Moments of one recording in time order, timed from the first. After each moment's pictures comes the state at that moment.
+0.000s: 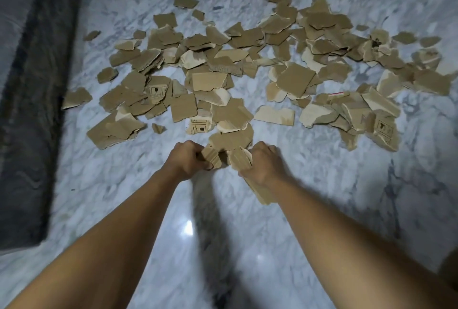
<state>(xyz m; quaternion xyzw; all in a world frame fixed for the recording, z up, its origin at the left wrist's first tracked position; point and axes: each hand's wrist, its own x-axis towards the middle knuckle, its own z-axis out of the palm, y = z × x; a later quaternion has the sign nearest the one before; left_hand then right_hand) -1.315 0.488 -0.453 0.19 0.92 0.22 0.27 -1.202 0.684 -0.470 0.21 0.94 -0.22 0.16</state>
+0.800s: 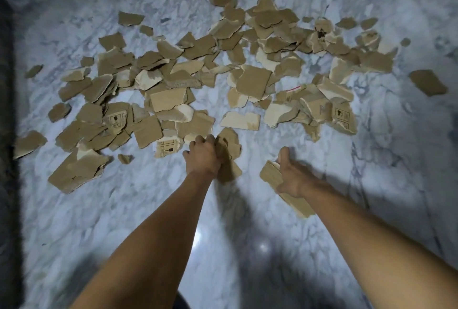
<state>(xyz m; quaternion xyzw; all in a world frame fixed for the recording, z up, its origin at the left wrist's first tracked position) -1.301 0.619 -0.465 0.24 0.95 0.05 0.18 -1.128 0.786 -0.458 0.30 0.88 -0.25 0.26</state>
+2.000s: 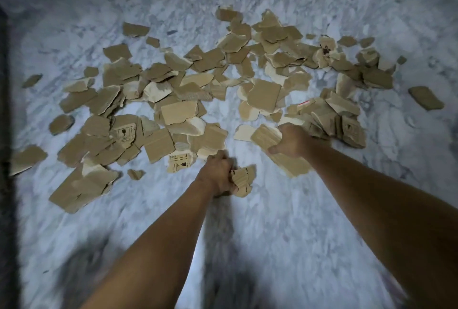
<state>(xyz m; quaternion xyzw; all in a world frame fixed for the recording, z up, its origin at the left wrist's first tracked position) -1.331 0.592 -0.458 0.42 0.84 0.07 0.32 -1.238 0.804 -0.410 0.34 0.89 -0.26 0.17</state>
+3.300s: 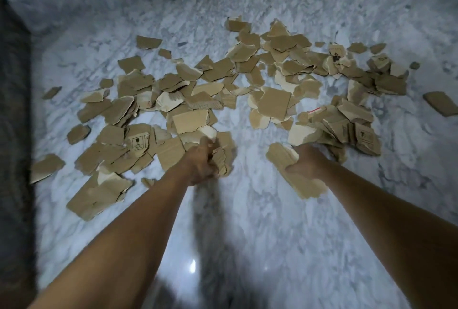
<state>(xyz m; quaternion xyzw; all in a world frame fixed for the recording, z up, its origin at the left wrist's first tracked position) -1.406 0.580 -0.446 0.35 0.86 0.15 0.33 -1.208 0.805 -0.429 0.37 0.86 -0.30 0.20</state>
